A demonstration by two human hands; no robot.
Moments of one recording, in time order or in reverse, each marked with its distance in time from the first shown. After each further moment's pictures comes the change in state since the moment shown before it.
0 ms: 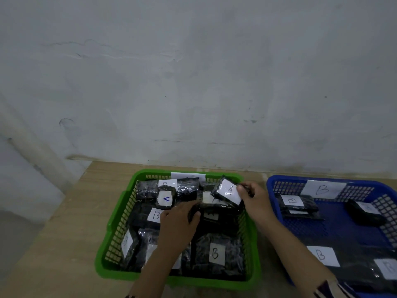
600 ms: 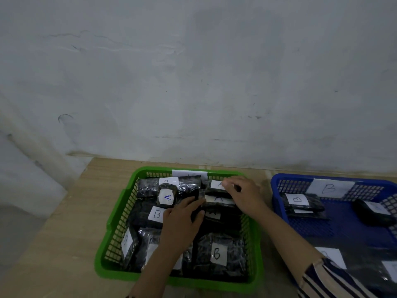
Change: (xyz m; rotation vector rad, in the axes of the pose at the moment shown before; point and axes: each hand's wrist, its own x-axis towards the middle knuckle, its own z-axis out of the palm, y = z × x) left_hand 0.003 0.003 0.001 -0.003 -0.034 0.038; right_hand 0.030 0.009 0.016 -0.358 -0.203 -0.213
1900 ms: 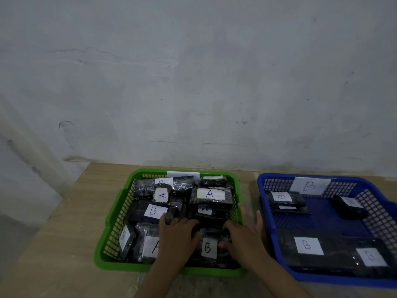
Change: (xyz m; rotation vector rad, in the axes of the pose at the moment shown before) left_hand -0.040 0.014 0.004 0.435 -0.177 -0.011; right_hand -0.108 0.008 0.016 -0.659 -0.138 -0.073
